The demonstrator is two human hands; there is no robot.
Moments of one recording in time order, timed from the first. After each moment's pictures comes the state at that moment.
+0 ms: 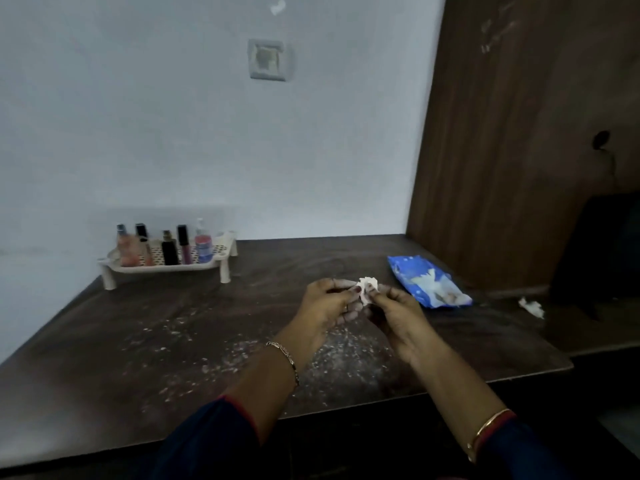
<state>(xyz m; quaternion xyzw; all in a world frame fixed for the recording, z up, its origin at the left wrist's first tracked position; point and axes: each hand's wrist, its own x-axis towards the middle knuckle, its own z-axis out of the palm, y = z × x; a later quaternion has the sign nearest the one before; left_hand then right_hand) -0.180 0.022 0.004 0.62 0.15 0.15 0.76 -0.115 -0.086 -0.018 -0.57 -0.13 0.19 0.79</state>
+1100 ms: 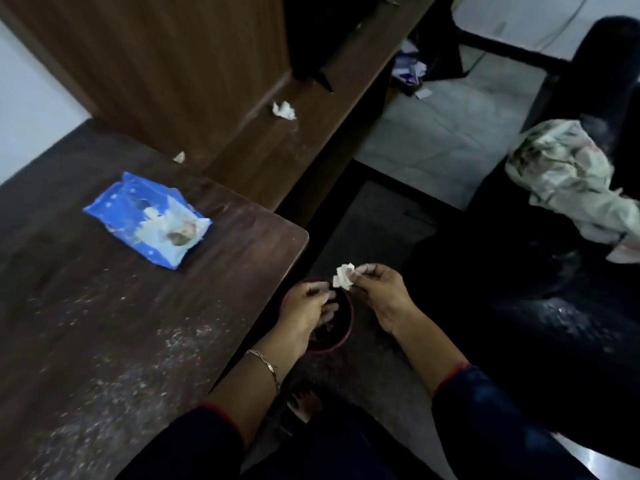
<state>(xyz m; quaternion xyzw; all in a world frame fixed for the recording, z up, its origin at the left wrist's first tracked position) -0.083 -0.265 -0.045 0.65 0.21 -0.34 0.64 -0.104 -0.399 -0.059 -0.51 0.37 0.05 0.78</state>
